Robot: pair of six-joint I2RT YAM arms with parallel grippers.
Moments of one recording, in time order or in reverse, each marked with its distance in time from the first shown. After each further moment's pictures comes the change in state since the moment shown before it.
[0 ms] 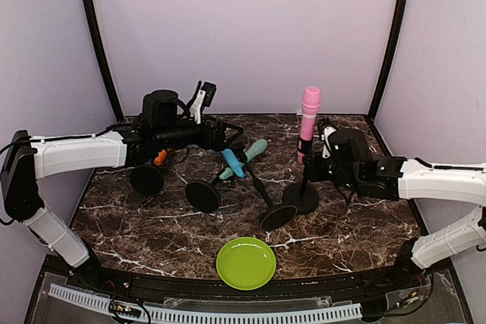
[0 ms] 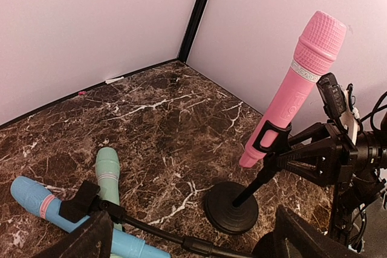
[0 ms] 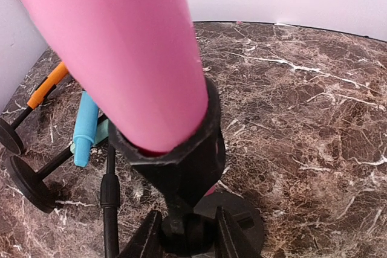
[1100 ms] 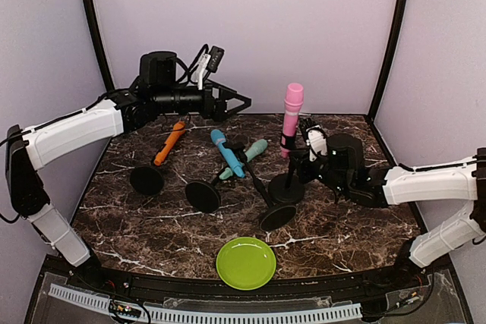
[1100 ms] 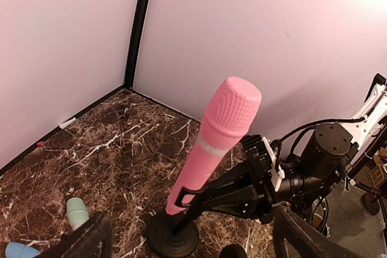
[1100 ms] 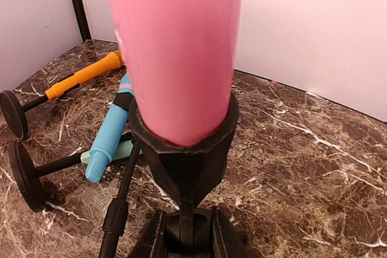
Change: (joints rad) left arm 0.025 0.045 0.340 -0.255 0.254 0.061; right arm 0.001 0.101 -0.081 0.407 -0.079 -0.343
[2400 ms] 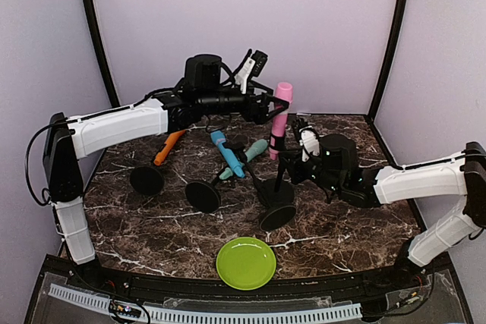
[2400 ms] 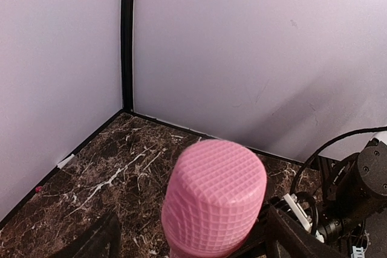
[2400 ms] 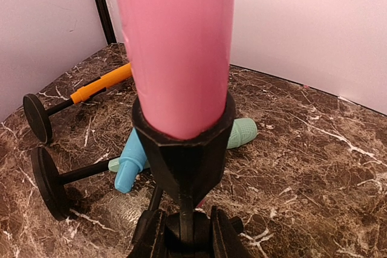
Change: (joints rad) left arm -0.121 0.301 0.267 0.093 -0.112 0.138; right arm 0.007 0.092 0.018 0.107 -0.103 0.041
